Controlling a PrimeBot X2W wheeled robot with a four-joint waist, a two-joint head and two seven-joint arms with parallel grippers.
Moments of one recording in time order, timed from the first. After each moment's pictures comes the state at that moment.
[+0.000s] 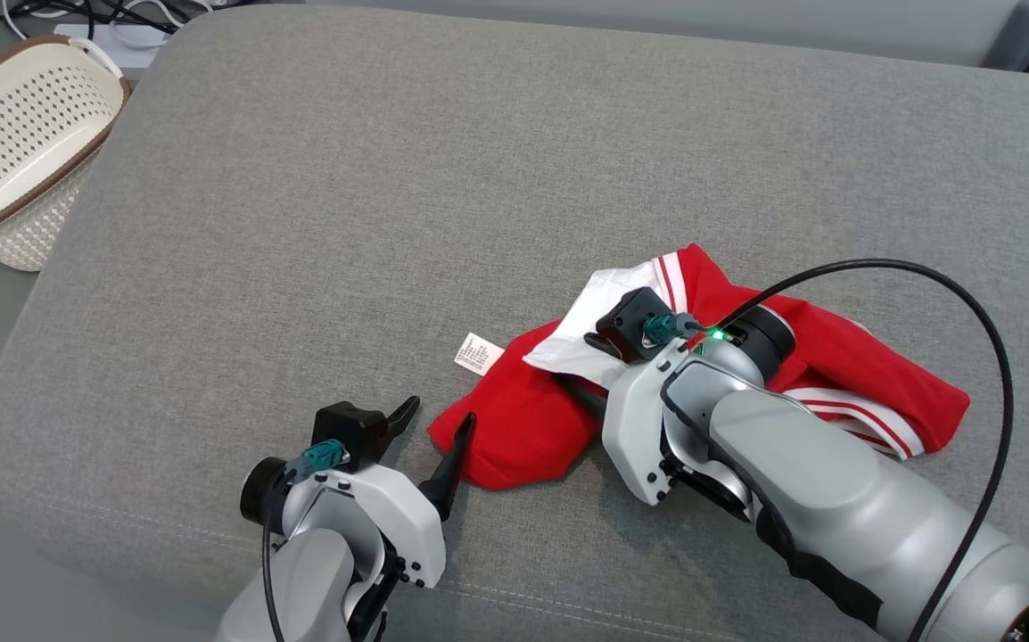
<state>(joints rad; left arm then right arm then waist) -0.51 0.04 -0.57 0.90 -0.49 -0.12 -0.25 -0.93 -0.10 1.19 0.87 0.71 0.13 0.03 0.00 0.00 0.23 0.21</state>
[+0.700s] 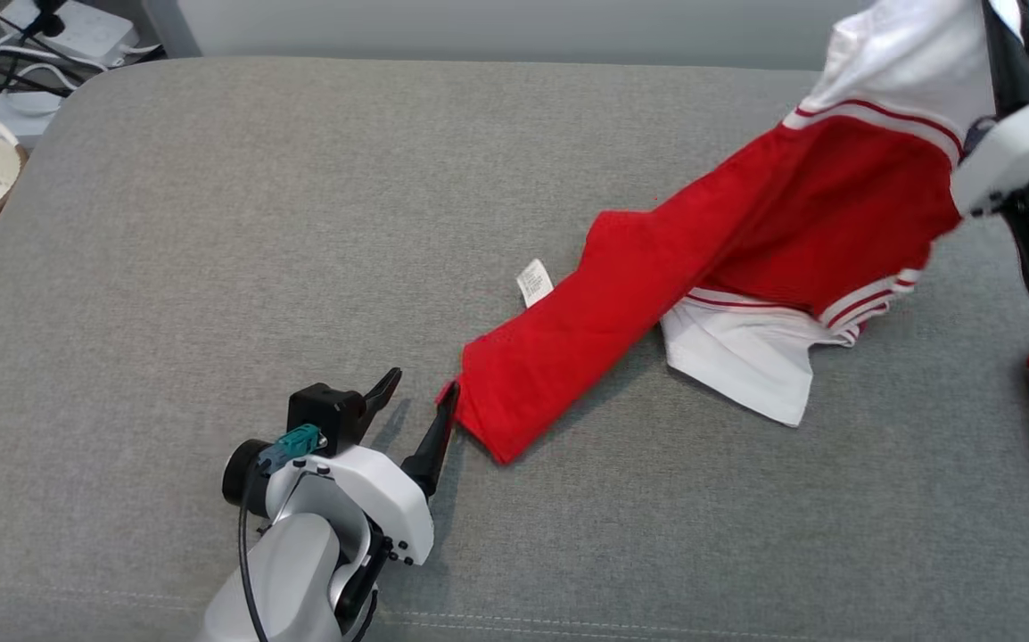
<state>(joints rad) -0.50 0.04 -0.48 0.82 -0.45 -0.12 -0.25 -1.06 -0.34 0.46 0.90 0.51 0.13 -0.25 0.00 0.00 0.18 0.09</state>
